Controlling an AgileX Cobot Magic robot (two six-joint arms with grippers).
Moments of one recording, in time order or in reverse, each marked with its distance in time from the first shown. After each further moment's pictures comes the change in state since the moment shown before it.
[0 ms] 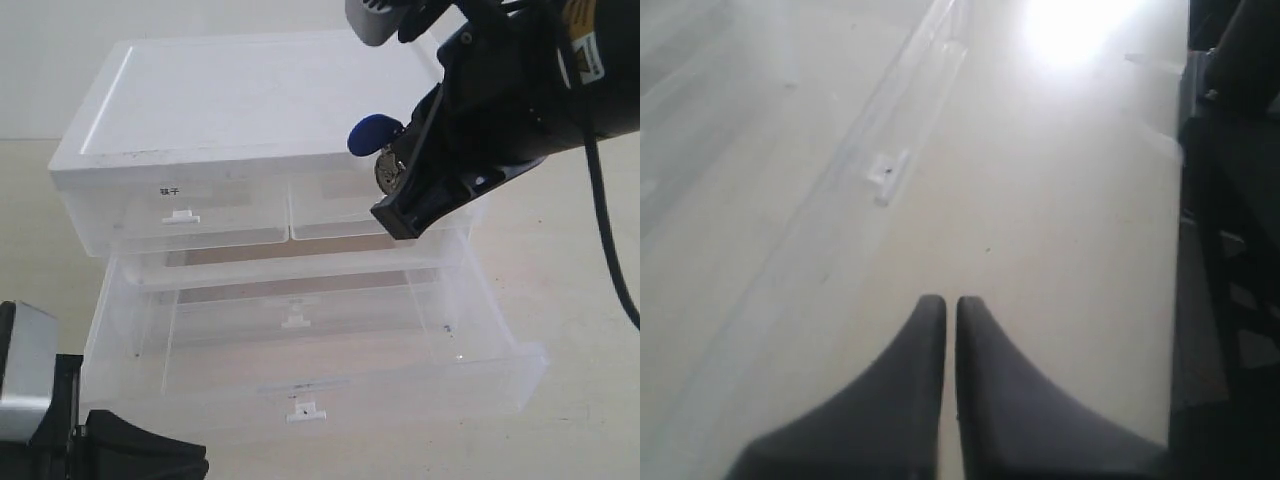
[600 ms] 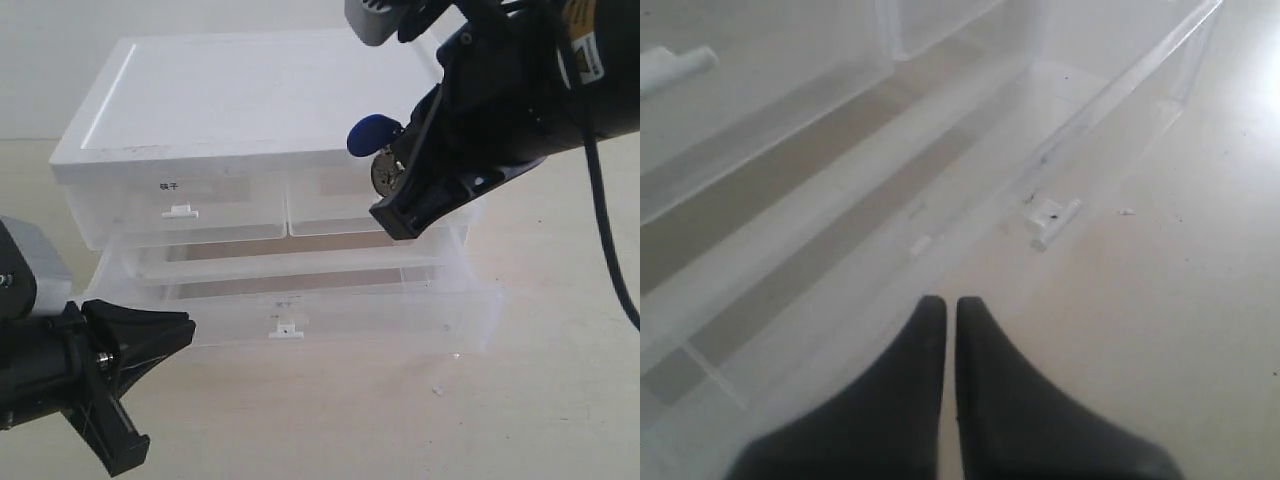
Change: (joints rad) left arm -0.008 0.096 -0.068 -0.601 0.117 0.448; right arm 0.000 0.000 0.000 0.004 0.000 0.000
